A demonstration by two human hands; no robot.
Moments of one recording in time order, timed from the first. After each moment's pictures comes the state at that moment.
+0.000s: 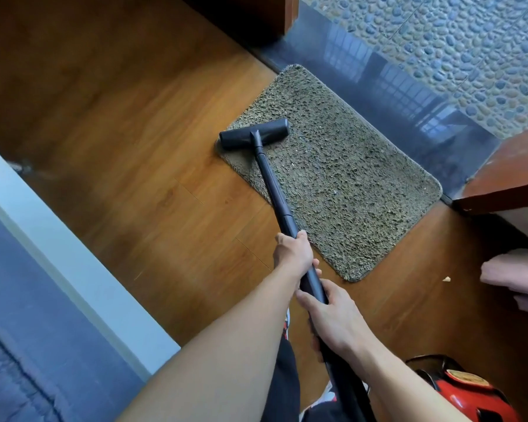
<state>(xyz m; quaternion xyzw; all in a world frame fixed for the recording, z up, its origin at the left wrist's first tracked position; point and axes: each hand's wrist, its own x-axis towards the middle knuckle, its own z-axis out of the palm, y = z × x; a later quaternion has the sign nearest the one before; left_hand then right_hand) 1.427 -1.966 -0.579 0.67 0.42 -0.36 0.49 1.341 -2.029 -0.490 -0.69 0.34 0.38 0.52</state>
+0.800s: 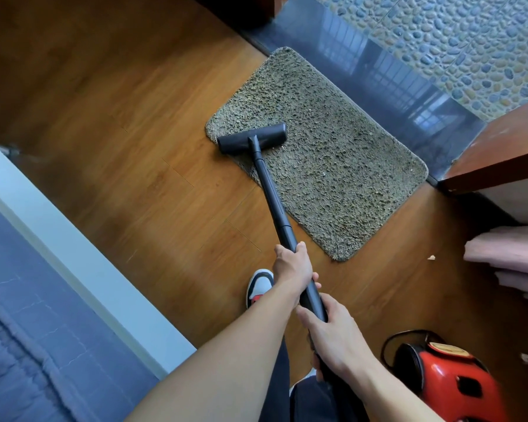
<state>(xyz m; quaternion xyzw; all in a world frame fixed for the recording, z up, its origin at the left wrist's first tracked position) 1.346 -1.979 -0.571 0.66 0.43 -0.38 0.49 1.262 -2.043 -0.486 -0.70 0.33 0.39 0.50</state>
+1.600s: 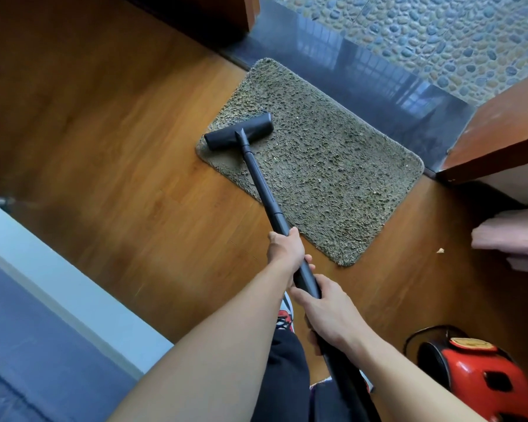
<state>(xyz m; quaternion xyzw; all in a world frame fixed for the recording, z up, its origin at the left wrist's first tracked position) 1.424 -1.970 -0.583 0.67 0.41 -0.39 0.48 1.335 -2.030 -0.494 -0.67 0.35 0.38 0.53</state>
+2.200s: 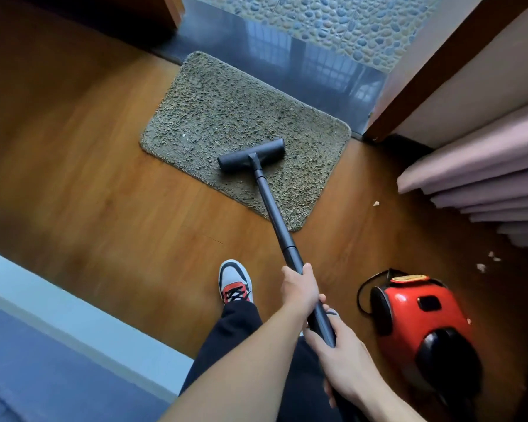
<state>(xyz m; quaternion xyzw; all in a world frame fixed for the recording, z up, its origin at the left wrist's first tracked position) 1.197 -2.059 -0.578 0.67 0.34 -0.48 0.46 1.112 -2.103 -0.467 -0.64 0.45 0.35 0.52</state>
